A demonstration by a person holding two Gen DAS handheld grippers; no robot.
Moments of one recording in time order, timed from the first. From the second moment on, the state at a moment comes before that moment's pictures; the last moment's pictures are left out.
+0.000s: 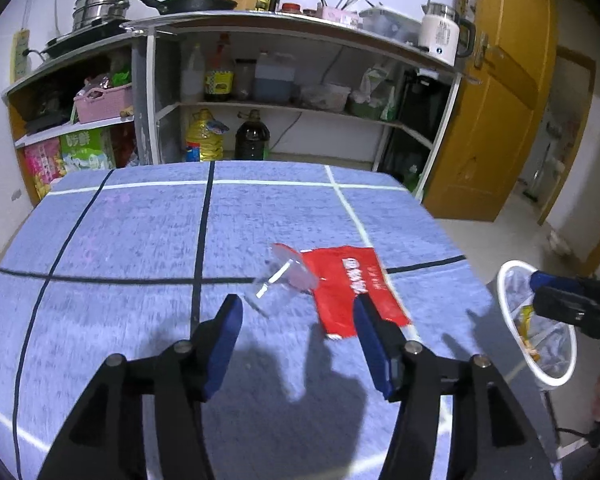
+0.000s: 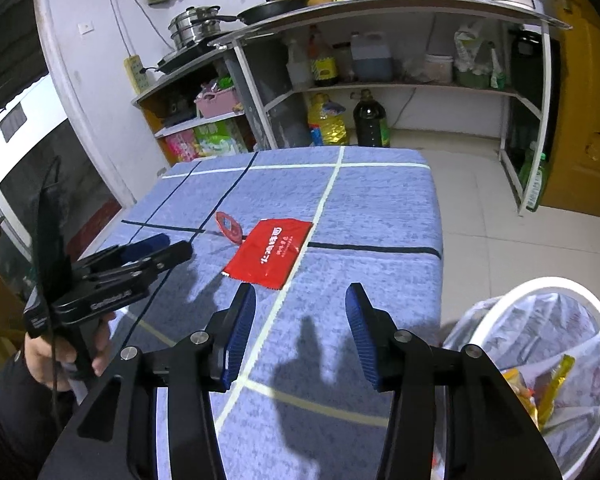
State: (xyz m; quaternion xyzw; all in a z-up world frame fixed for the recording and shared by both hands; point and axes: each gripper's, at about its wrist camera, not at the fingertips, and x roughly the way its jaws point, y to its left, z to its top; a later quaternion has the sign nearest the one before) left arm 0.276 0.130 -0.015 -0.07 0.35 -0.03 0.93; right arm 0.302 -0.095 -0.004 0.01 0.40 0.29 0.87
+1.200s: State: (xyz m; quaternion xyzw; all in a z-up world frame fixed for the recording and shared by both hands) left arm 0.279 0.175 -0.023 -0.10 0.37 -0.03 0.92; right arm 0.372 0.000 -0.056 -0.04 0.48 0.28 0.83
